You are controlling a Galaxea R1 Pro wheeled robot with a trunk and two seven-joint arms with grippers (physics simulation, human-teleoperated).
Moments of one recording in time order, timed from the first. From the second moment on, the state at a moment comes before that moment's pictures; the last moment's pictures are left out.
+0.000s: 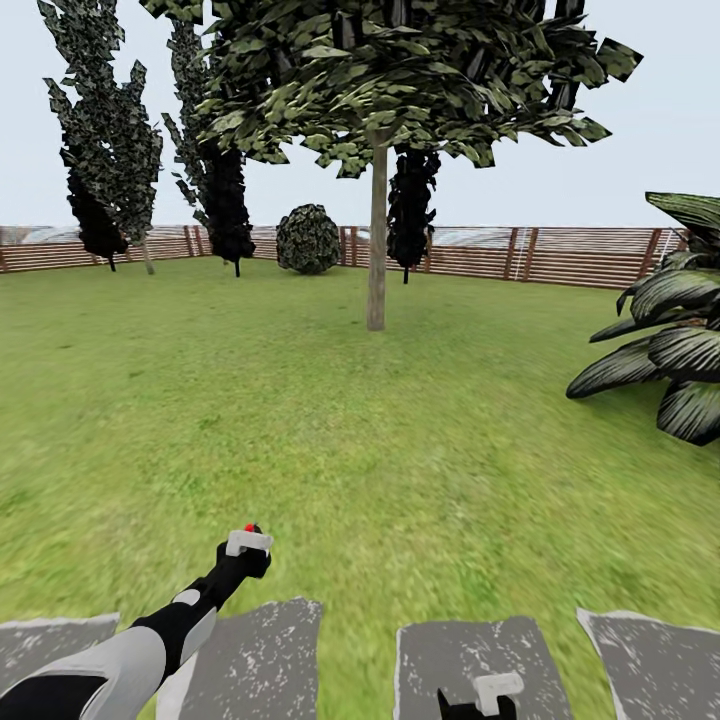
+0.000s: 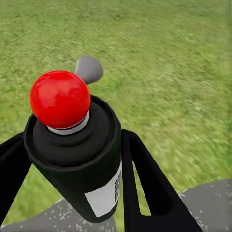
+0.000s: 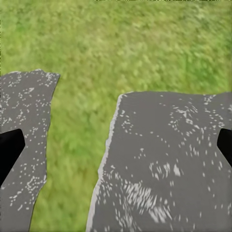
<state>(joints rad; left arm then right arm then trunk) -0.75 0.06 -0.04 -0.07 0.01 -0.45 -0.25 -0.30 0.04 -0.04 -0.31 0.09 -0.30 0.06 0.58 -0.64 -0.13</state>
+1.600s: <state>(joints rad) -0.75 0.06 -0.04 -0.07 0.02 -0.45 -0.25 -0.30 0.05 -0.04 -0.31 0.09 -0.30 0.06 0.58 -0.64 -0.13</state>
